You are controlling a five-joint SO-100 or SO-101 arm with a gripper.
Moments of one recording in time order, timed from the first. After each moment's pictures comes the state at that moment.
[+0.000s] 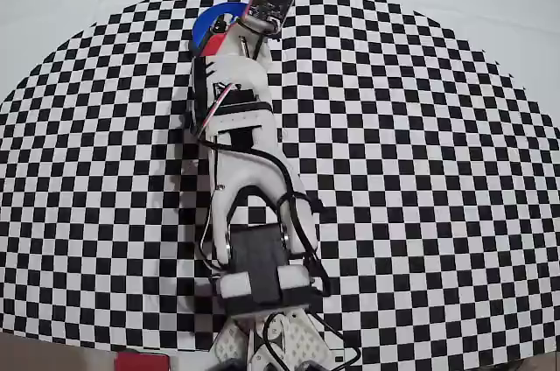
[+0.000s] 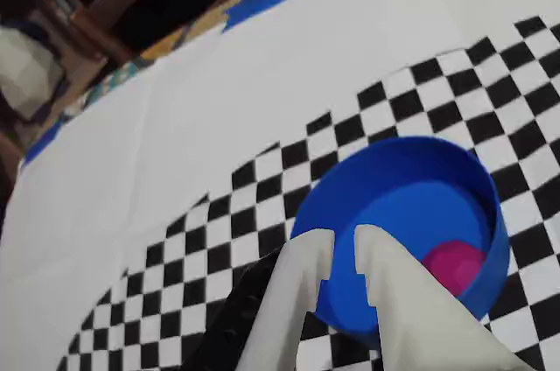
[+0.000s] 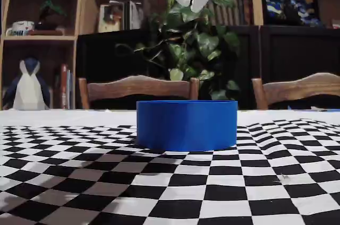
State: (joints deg) arm -6.4 102.8 125.2 -3.6 -58.2
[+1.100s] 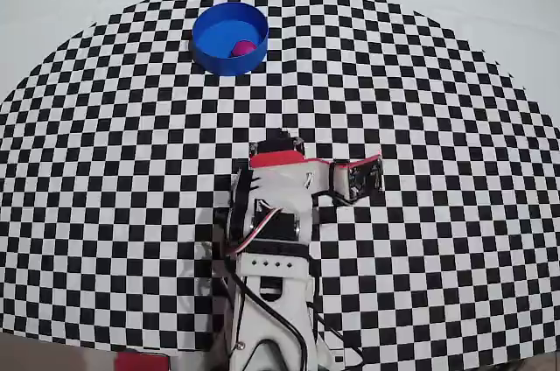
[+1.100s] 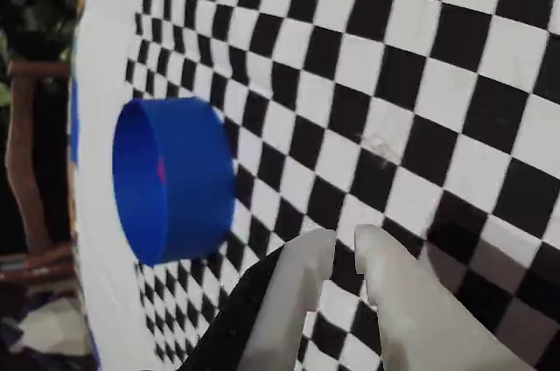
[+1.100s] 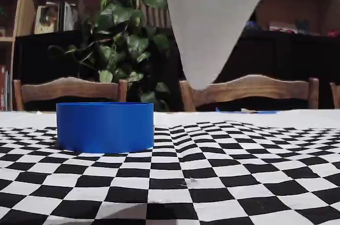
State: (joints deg) arm 5.6 161.9 171.9 26.8 -13.8
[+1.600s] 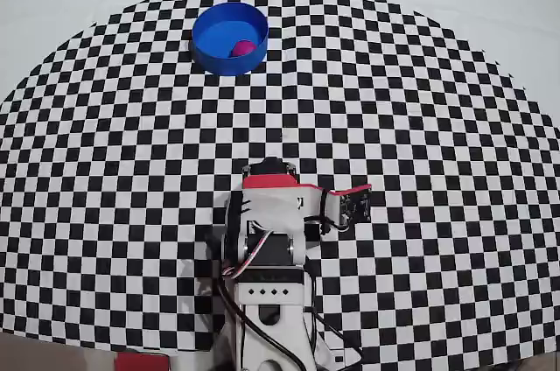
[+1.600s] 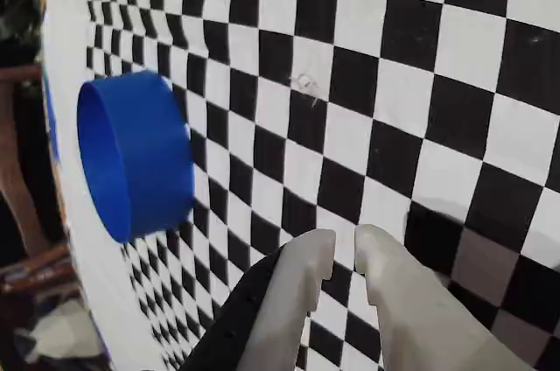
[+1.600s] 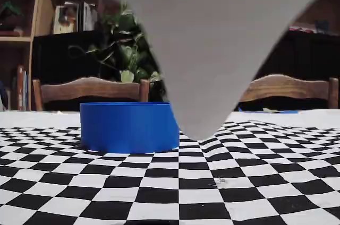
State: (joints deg) arm 1.8 180.3 177.3 43.7 -5.6
